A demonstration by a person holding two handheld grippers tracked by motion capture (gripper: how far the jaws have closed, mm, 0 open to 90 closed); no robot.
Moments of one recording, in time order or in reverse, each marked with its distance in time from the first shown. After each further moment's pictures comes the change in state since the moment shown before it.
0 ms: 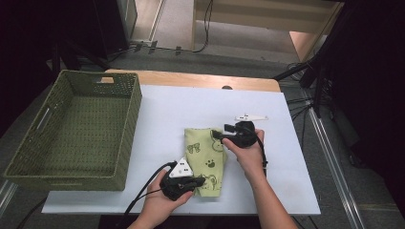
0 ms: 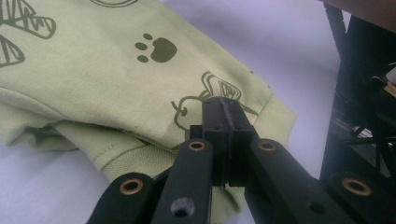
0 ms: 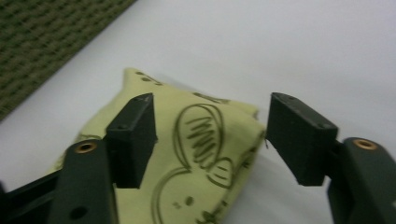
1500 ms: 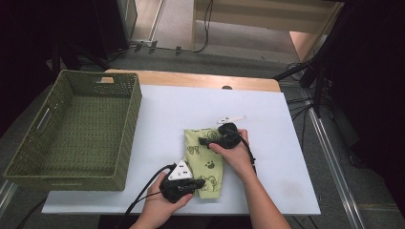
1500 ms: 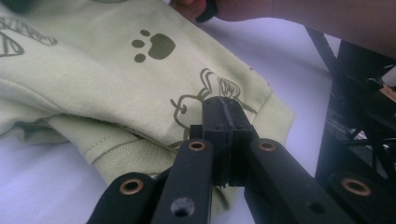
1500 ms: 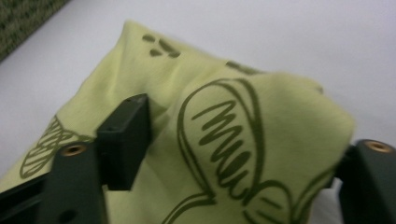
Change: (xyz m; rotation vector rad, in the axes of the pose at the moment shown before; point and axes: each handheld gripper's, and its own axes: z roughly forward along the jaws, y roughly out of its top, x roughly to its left) left arm -0.003 -0.007 0.001 -0.013 -0.010 -0.011; right arm 0.007 -0.006 0.046 0.121 0.024 -0.047
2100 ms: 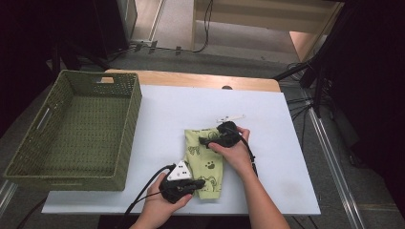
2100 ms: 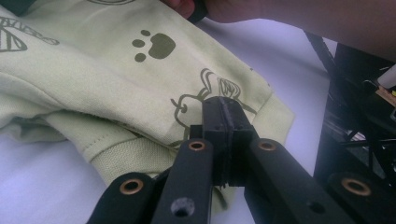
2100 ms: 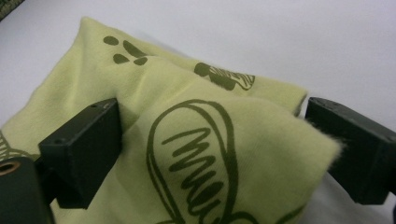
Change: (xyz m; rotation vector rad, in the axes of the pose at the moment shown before) left arm 0.000 -0.002 0.000 -0.011 -0.005 -0.005; right arm -0.004 0.000 0.010 0.045 -0.067 -0.007
